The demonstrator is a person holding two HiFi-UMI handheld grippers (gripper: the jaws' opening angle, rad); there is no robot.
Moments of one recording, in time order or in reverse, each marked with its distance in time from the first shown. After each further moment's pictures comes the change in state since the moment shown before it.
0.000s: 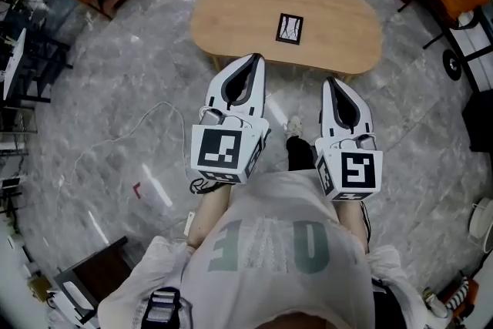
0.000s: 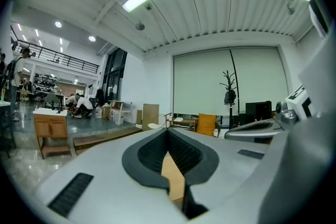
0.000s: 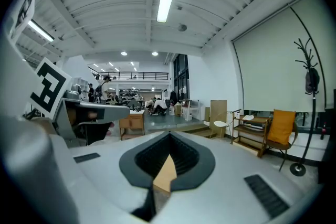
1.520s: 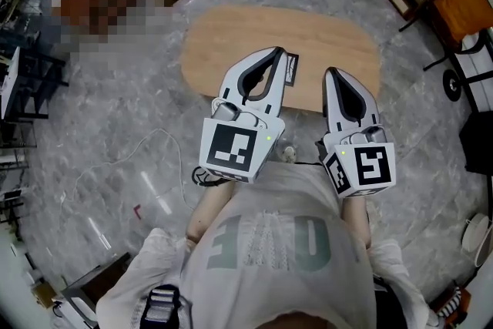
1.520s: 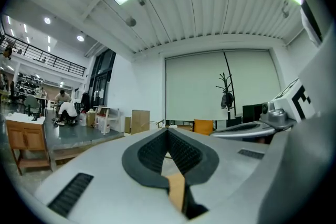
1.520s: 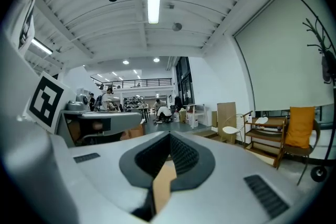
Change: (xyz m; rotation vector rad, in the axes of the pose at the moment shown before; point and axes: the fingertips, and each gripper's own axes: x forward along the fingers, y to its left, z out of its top) left arm 0.198 0.043 0.053 0.031 -0.055 -0.122; right arm 0.183 -0.080 0.070 0.046 -0.062 0.107
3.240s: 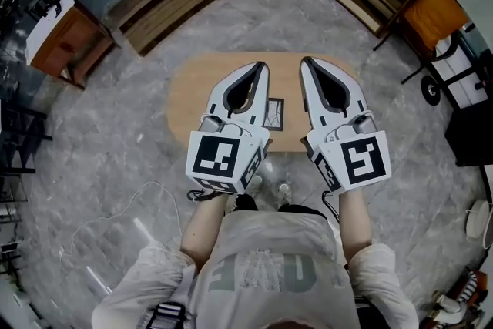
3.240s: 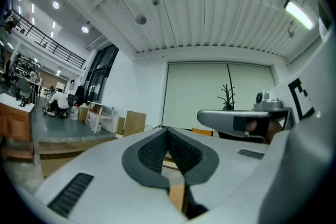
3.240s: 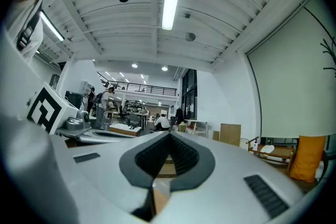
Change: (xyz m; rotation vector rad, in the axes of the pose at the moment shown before) left arm 0.077 0.088 0.022 -0.102 -0.057 -0.075; right arm 0.121 -0.003 0.086 -0.167 -0.132 -0.002
